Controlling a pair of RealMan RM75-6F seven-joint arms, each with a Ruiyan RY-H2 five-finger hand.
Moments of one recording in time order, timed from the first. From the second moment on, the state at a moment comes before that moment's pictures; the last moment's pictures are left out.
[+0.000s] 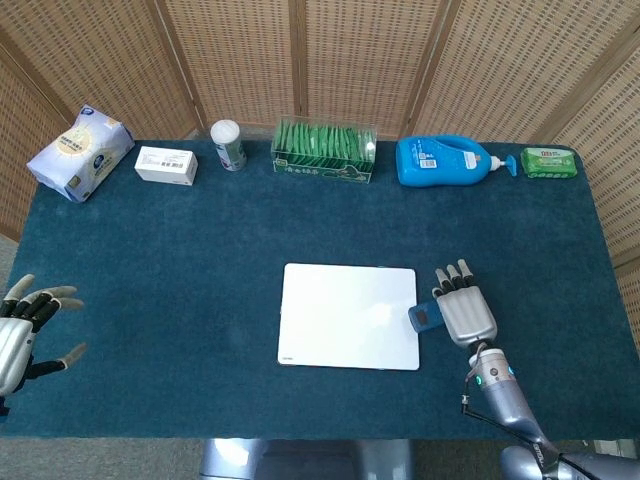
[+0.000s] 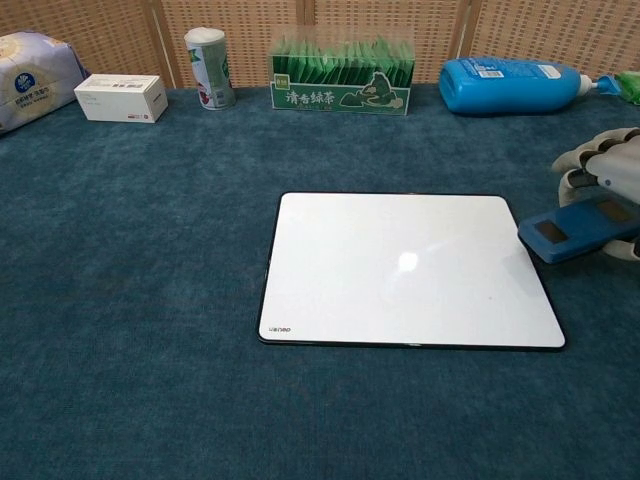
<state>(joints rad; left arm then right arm) -0.10 -1.05 -0.01 -1.67 1.60 1.52 -0.15 0.55 -1.37 0.03 -1.70 -1.01 1.18 -0.86</state>
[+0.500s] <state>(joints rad) -0.11 -1.05 -0.01 -1.71 1.61 1.50 -0.11 0.49 -1.30 0.01 -1.68 -1.04 1.20 -0.74</state>
